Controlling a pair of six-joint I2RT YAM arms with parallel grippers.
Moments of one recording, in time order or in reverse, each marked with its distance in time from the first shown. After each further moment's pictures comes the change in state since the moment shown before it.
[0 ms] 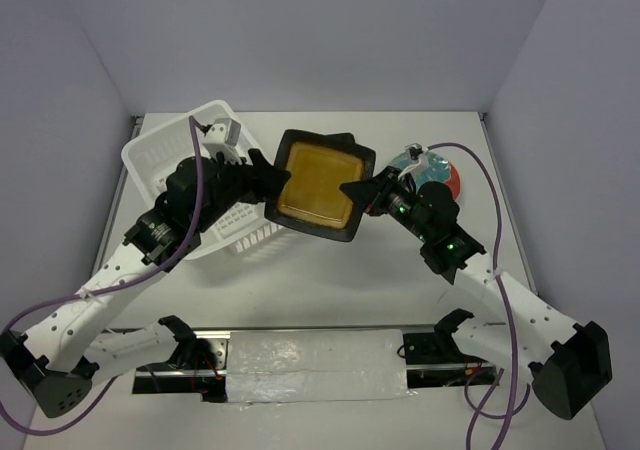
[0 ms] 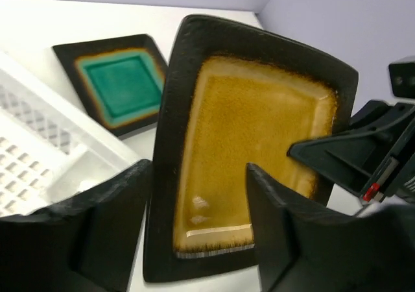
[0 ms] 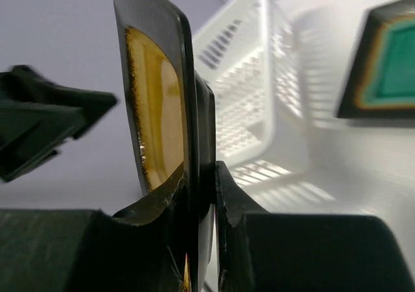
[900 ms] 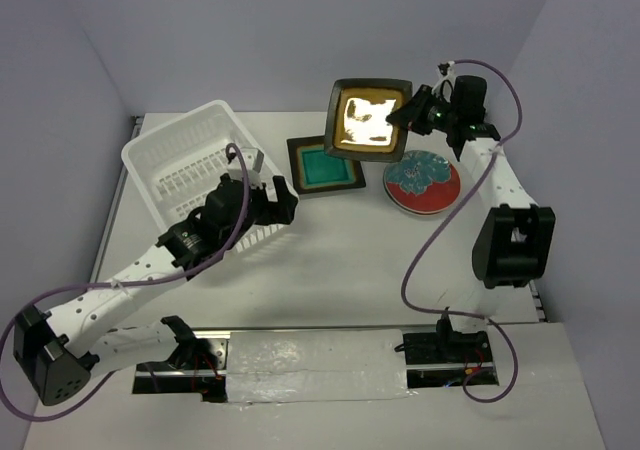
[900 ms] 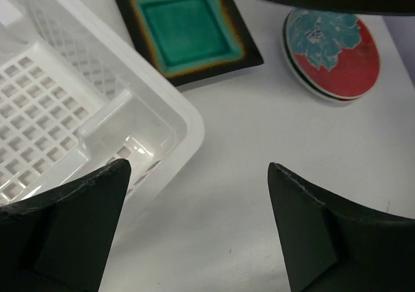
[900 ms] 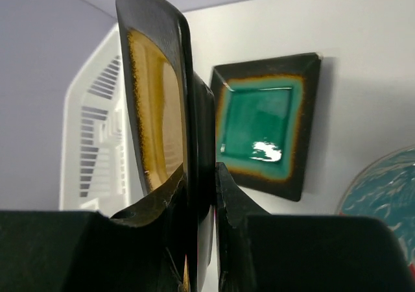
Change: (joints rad) left arm -0.085 0.057 -0.200 0.030 -0.233 0.033; right arm -0.570 0.733 0.805 -0.462 -0.484 -0.308
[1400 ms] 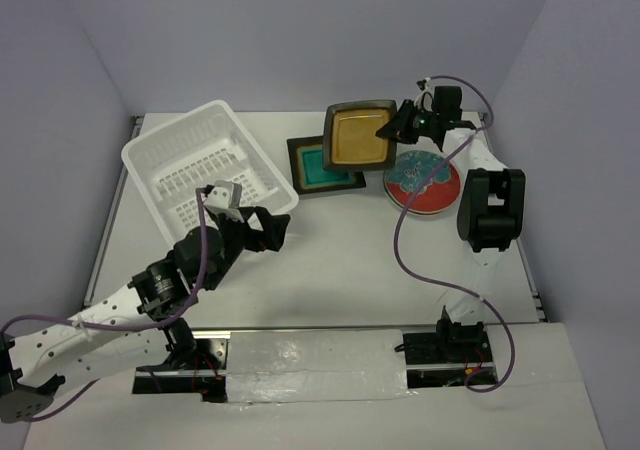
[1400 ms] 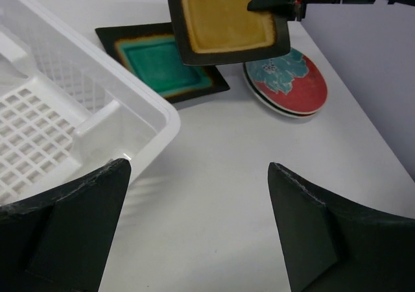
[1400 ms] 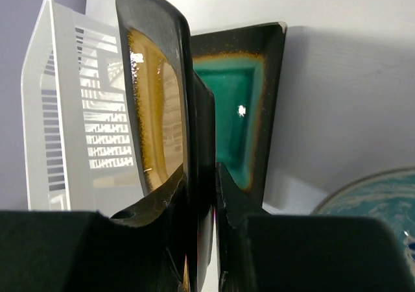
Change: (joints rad) left arm -0.237 -0.309 -0.195 0.146 -0.206 0.048; right arm 0.007 0.377 0.172 -0.043 -0.061 -0.083
